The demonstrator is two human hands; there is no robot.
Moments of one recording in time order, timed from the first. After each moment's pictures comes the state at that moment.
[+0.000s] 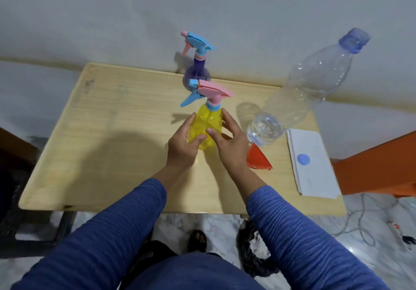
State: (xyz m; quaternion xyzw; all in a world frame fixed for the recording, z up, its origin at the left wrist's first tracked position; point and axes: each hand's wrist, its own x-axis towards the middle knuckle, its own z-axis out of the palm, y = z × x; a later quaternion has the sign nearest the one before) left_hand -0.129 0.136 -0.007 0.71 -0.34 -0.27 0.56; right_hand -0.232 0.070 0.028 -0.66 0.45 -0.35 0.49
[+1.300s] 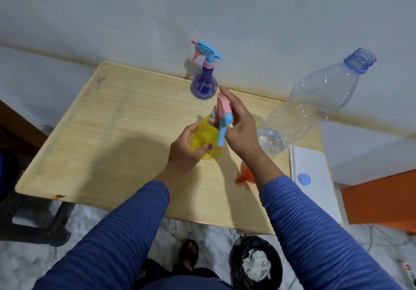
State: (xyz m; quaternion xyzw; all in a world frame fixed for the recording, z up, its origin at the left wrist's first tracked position) left_hand -0.140 0.127 -0.007 0.72 -0.29 -0.28 0.56; right_hand -0.230 0.027 0.082 -0.78 0.25 -0.31 0.48
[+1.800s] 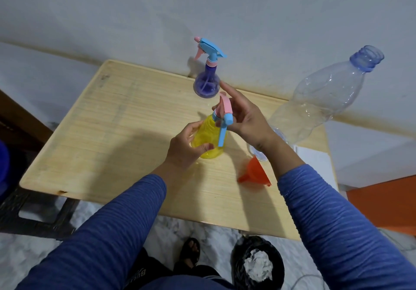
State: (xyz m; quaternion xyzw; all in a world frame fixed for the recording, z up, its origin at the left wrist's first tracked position) left_hand -0.132 0.125 -0.006 0.71 -0.31 -0.30 0.56; right_hand -0.241 0.000 0.103 -0.80 0.18 -0.15 0.56
